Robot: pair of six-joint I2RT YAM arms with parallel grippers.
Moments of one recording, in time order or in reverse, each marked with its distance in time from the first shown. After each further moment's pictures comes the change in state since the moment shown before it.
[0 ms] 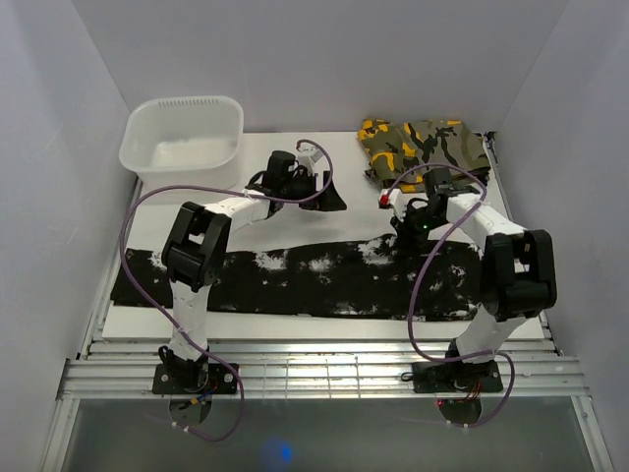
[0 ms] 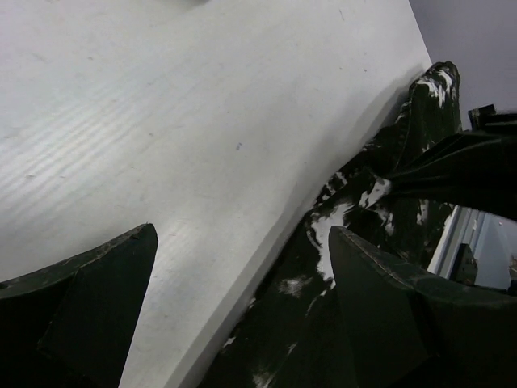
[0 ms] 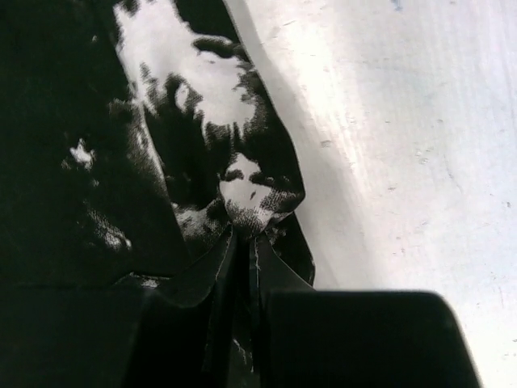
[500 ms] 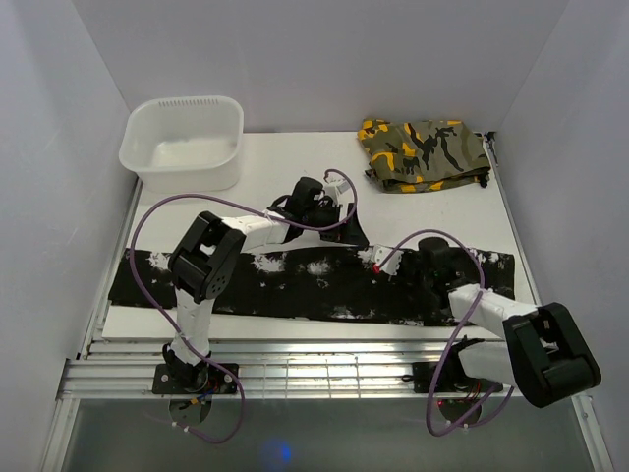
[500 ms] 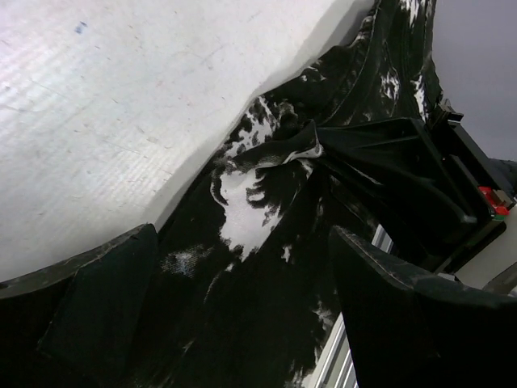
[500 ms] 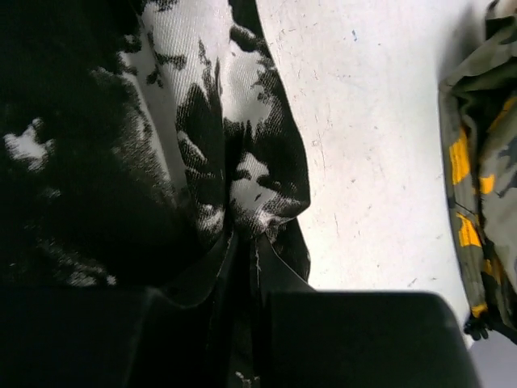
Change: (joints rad) left arm -0.172 -0.053 -0.151 0.026 0.010 -0.114; right arm 0.205 -0.475 -0.793 0.913 0.321 -0.054
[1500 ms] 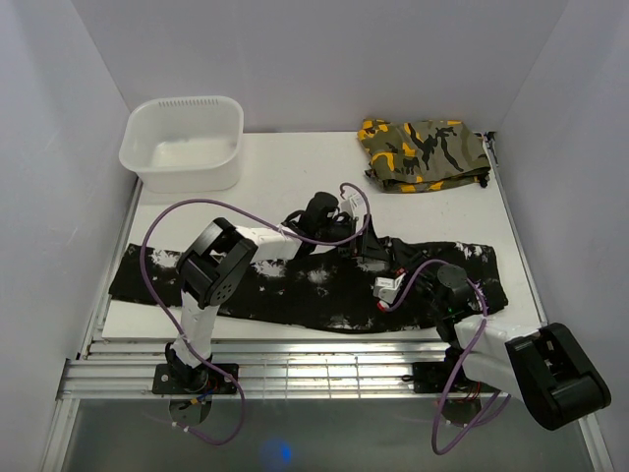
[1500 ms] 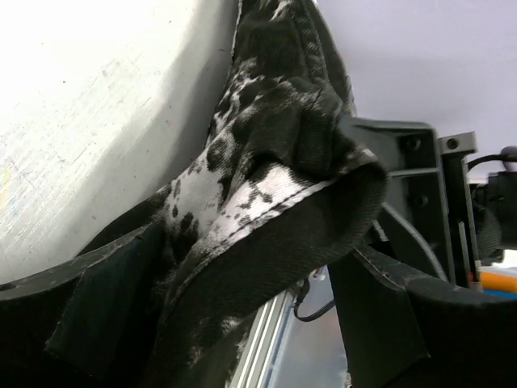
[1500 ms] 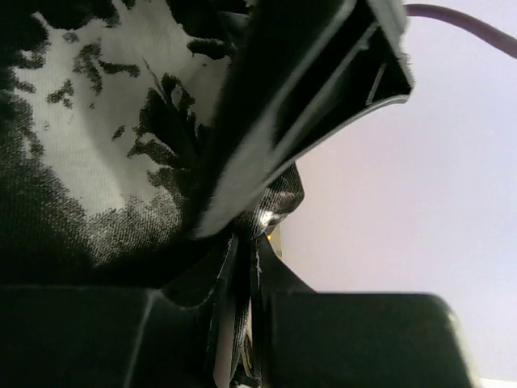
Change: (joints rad) left arm -0.138 0.005 -0.076 0.215 0.094 -0.303; right arm 0.031 -0.153 -0.351 0.802 -0.117 -0.429
